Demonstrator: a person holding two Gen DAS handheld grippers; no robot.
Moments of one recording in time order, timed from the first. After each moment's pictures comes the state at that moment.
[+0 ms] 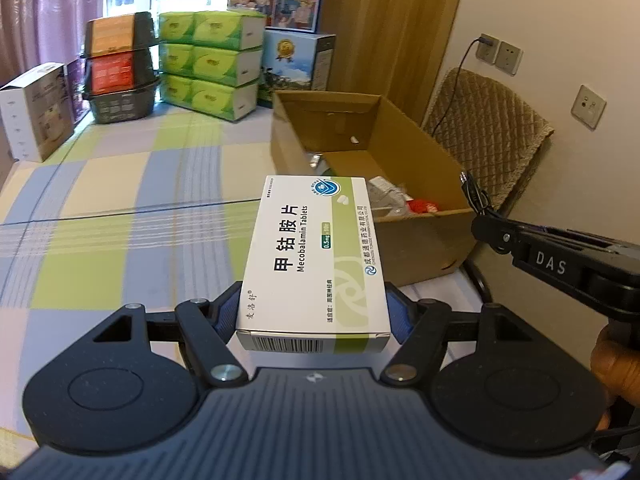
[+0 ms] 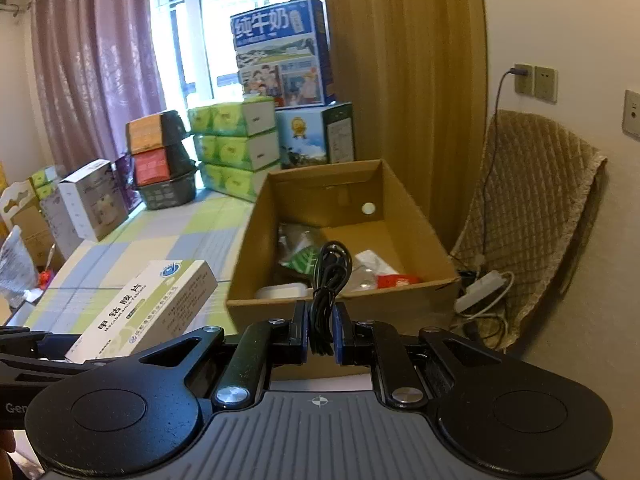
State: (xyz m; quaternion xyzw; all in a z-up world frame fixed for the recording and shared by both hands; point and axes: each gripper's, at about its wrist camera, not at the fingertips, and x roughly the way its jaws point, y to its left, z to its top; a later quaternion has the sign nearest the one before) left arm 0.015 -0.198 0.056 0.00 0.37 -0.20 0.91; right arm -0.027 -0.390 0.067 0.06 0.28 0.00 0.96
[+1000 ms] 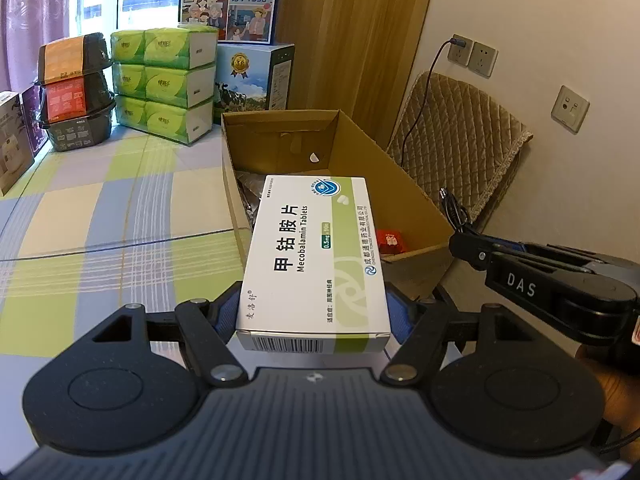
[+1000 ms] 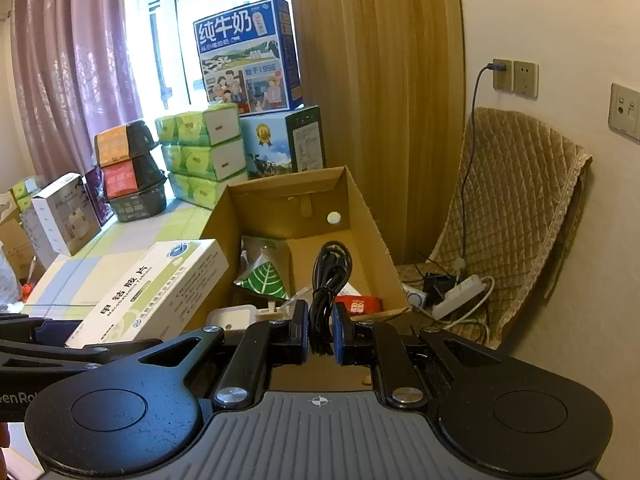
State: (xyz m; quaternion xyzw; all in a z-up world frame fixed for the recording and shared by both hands) left arm 0.047 -0.255 0.067 0.01 0.36 -0.23 0.90; right arm 0.000 -0.433 0.072 0.07 0.28 -0.02 0.96
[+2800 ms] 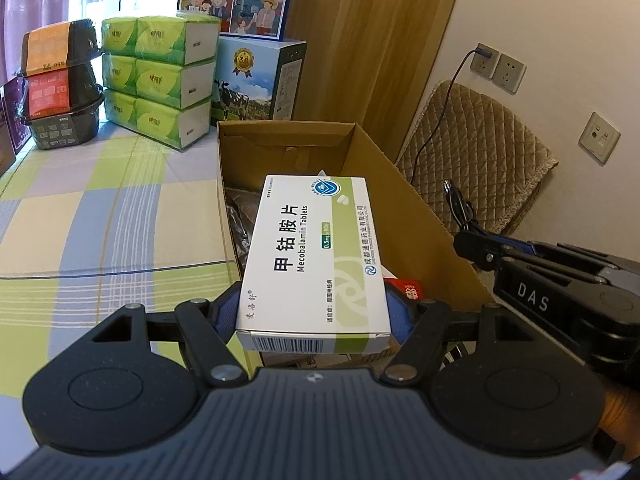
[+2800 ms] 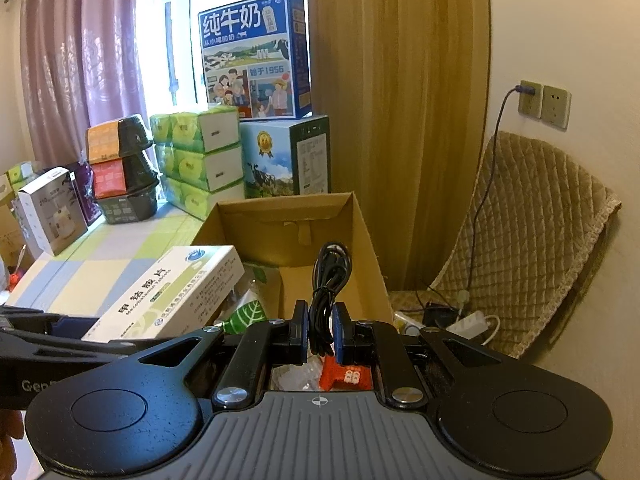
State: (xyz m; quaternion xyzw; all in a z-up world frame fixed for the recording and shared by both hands) left arm 0.126 -0.280 0.056 -0.02 0.37 -0.22 0.90; right arm 0.076 -0.444 0.076 0.03 0.28 -0.01 0.96
